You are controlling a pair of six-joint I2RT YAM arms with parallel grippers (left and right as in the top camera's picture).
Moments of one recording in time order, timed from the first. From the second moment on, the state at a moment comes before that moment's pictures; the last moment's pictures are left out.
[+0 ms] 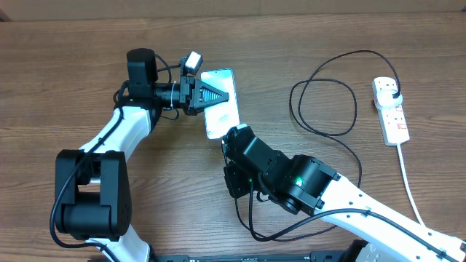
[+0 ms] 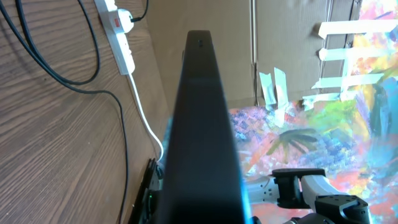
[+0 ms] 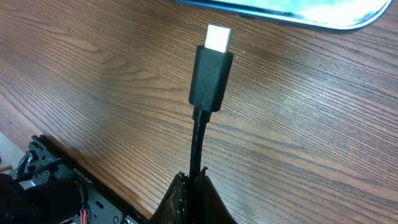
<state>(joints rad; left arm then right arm) -0.08 1.84 1.11 0.18 1.54 -0.86 0.95 1.37 1.17 -0.80 -0.05 0.58</state>
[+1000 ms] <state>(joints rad) -0.08 1.84 1.11 0.18 1.54 -0.86 0.94 1.40 1.17 -0.79 -0.05 0.57</state>
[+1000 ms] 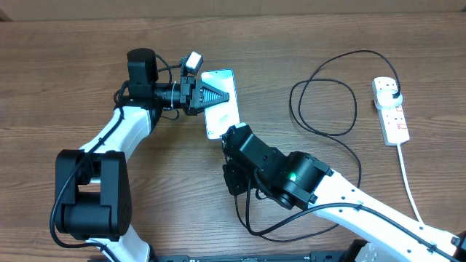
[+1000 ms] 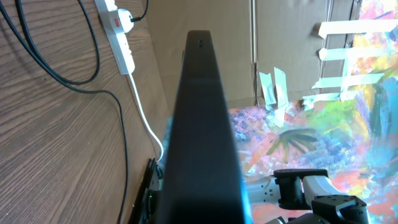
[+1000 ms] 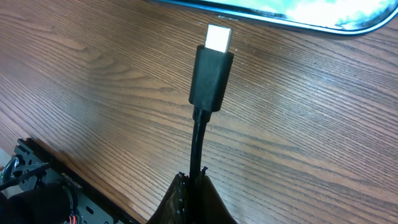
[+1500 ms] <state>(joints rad) -0.08 1.84 1.11 0.18 1.54 -0.83 0.92 1.40 1.17 -0.80 -0.05 0.57</state>
